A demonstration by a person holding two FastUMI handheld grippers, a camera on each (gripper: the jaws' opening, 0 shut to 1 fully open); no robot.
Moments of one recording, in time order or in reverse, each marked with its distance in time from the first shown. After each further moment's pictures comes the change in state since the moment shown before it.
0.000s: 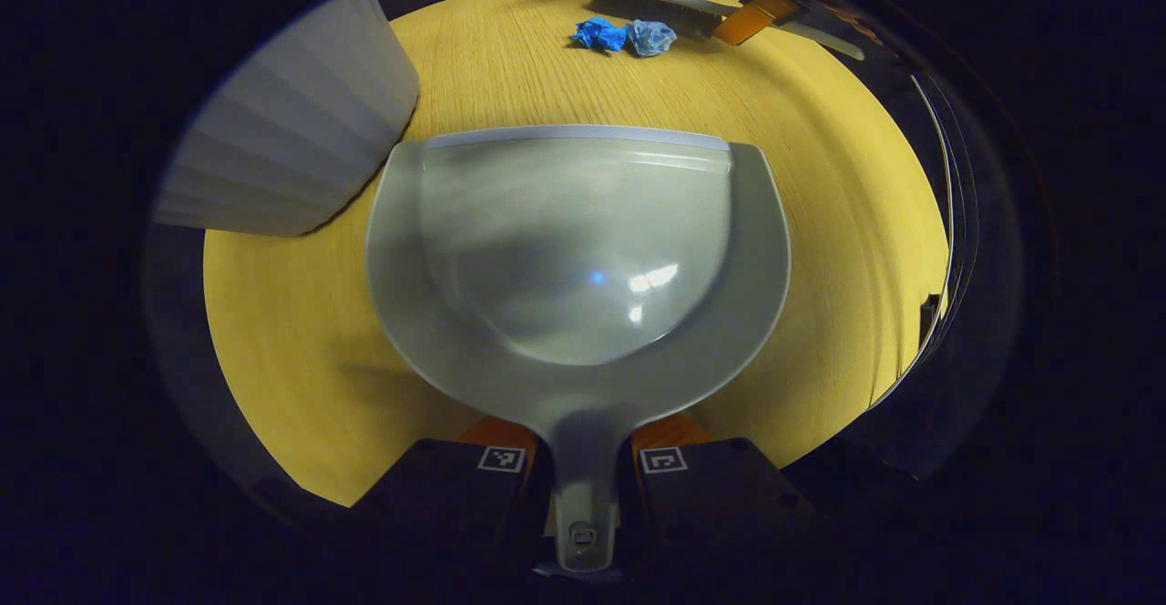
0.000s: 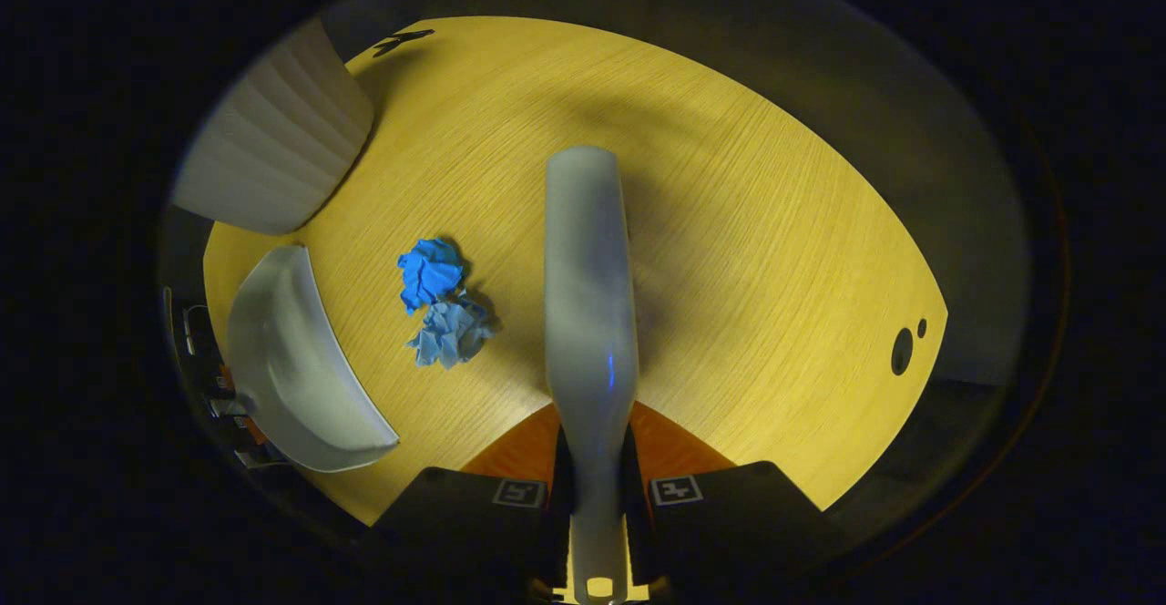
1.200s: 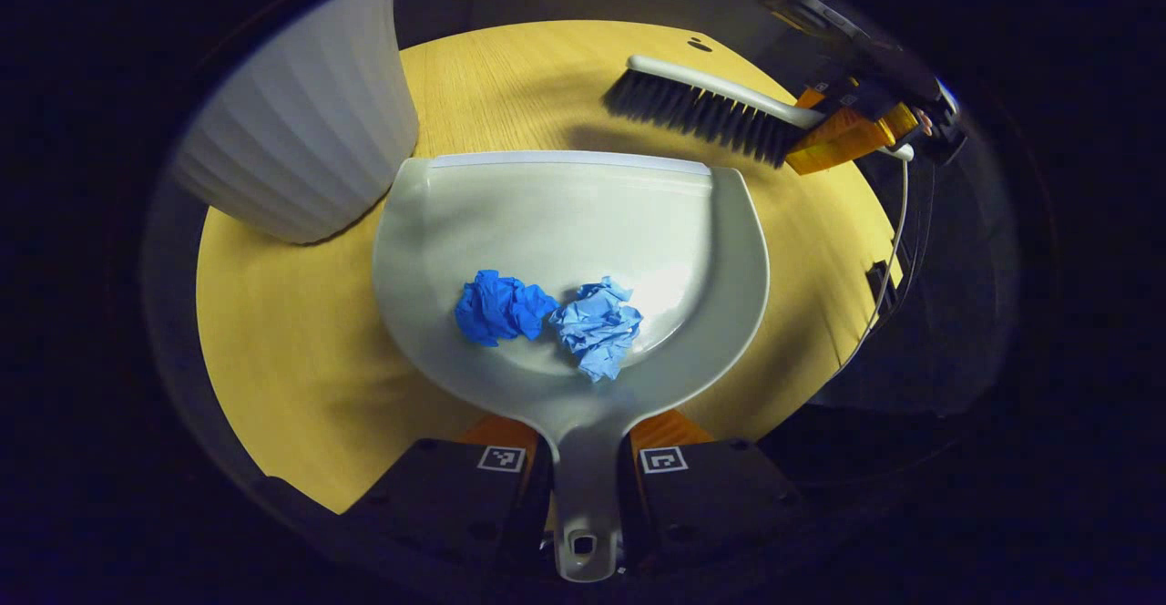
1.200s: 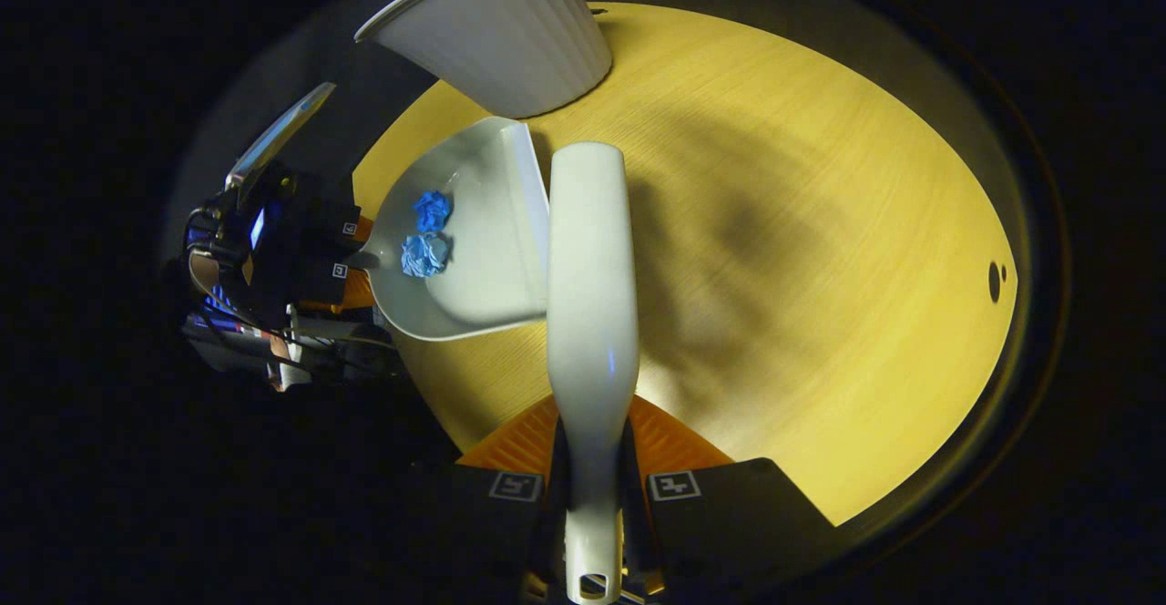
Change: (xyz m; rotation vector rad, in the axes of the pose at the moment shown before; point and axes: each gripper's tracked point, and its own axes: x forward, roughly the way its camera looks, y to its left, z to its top) left arm -0.047 0.001 -0.029 0.129 -0.215 -0.084; right arm -0.018 0.082 -0.119 -0.082 0.015 0.370
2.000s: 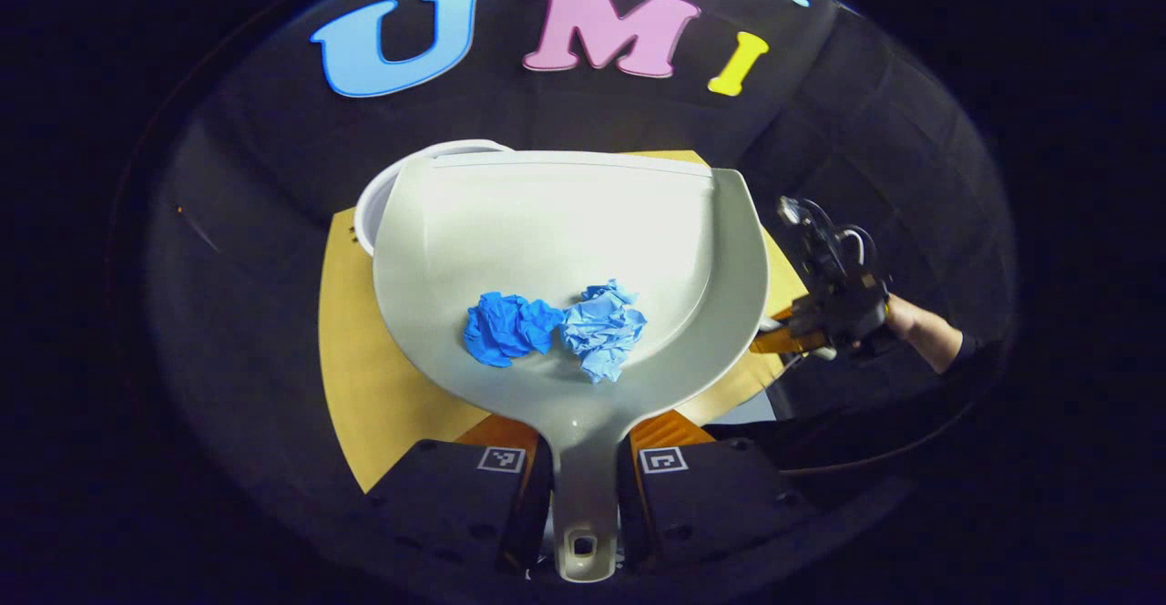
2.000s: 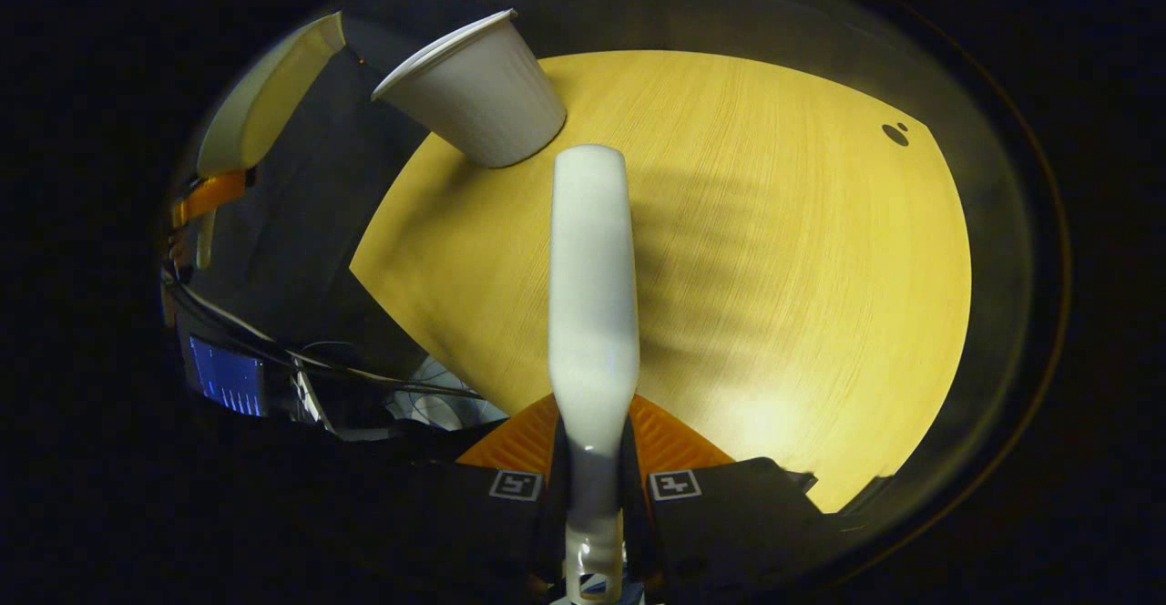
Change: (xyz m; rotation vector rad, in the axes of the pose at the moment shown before) left arm -0.218 0.004 0.024 -0.107 -0.281 0.095; right arm 0.100 -0.035 -0.059 0.354 -0.295 -0.084
